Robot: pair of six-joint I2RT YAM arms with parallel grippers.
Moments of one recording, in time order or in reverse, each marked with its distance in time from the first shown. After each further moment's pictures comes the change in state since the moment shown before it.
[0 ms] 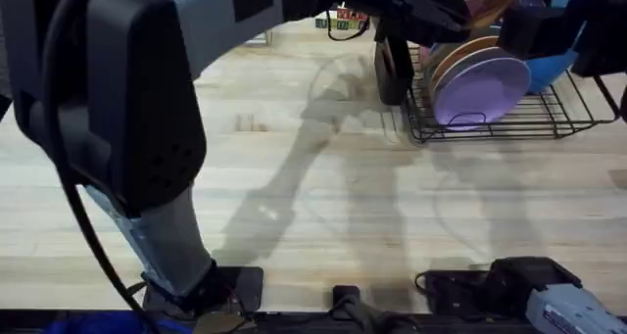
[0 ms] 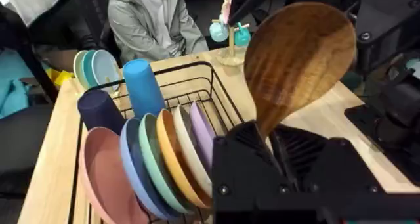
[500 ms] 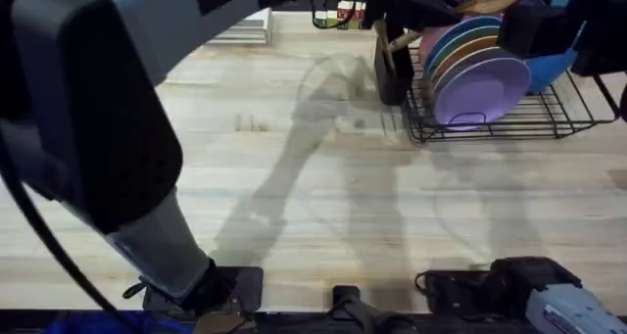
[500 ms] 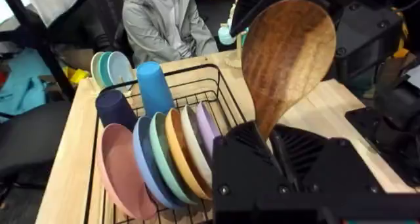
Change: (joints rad) left arm 0.044 -0.068 0.000 -0.070 0.001 0.013; right arm 0.000 0.000 0.000 0.003 -0.008 0.003
